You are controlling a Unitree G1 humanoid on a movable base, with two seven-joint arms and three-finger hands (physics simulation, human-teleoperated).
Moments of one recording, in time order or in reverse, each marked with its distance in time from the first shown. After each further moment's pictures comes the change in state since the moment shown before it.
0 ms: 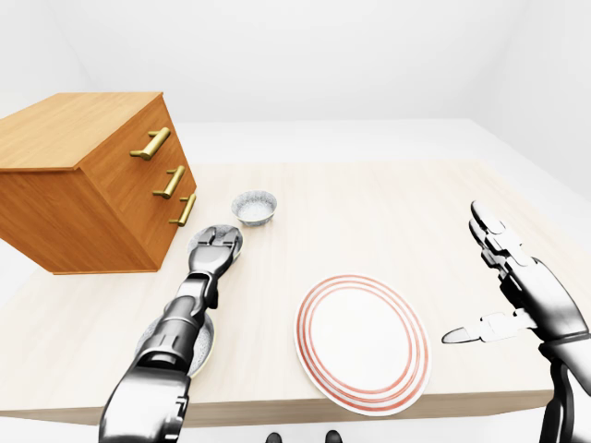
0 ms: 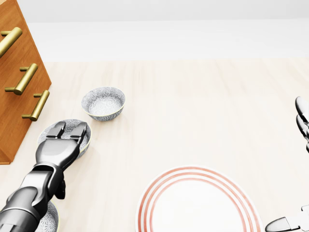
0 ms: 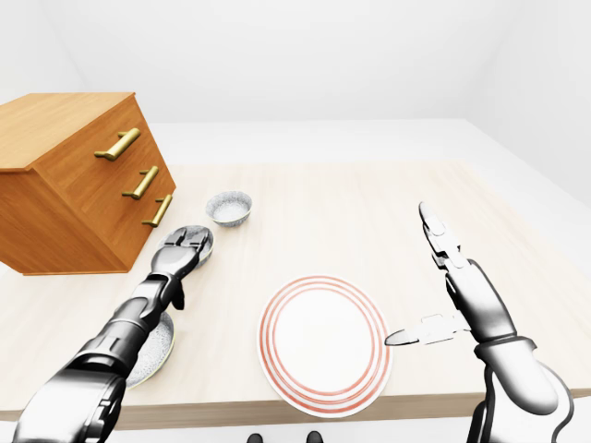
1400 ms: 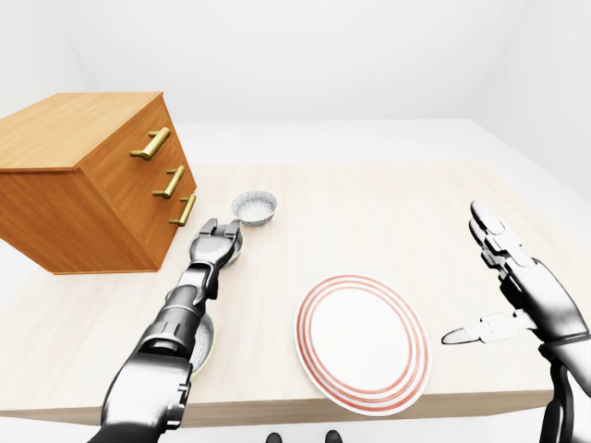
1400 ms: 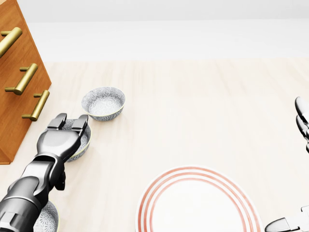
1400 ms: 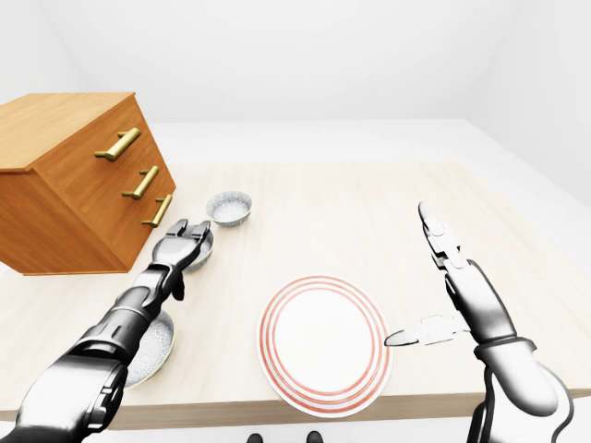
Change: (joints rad) left arm -0.077 0.003 -0.013 0.055 0.019 0.000 -0.001; right arm 0.004 0.005 0.001 -0.010 -0.005 0.000 0.000
